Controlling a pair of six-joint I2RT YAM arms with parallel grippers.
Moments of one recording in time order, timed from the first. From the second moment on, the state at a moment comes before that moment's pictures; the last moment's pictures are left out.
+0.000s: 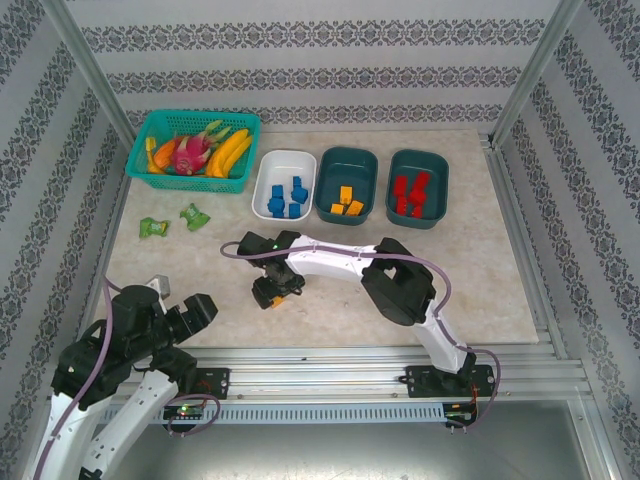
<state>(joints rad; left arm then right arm) -0.39 0.33 0.86 -1.35 0.09 -0.91 1.04 2.20 1.71 -0.91 -0.07 0.45</state>
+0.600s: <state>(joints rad) -0.39 0.53 0.86 -1.15 0.22 -0.89 0.96 2.07 1.70 -0.95 -0.04 0.49</state>
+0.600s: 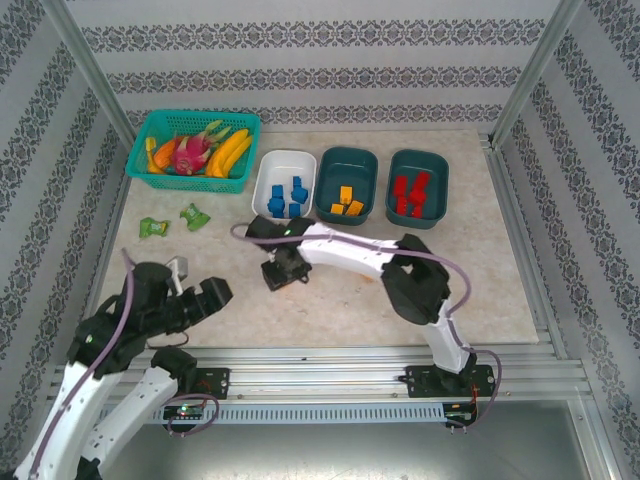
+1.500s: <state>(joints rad) -0.39 1.46 1.25 -0.50 0.32 -0.79 0.34 2.57 2.52 -1.01 -0.14 0.42</state>
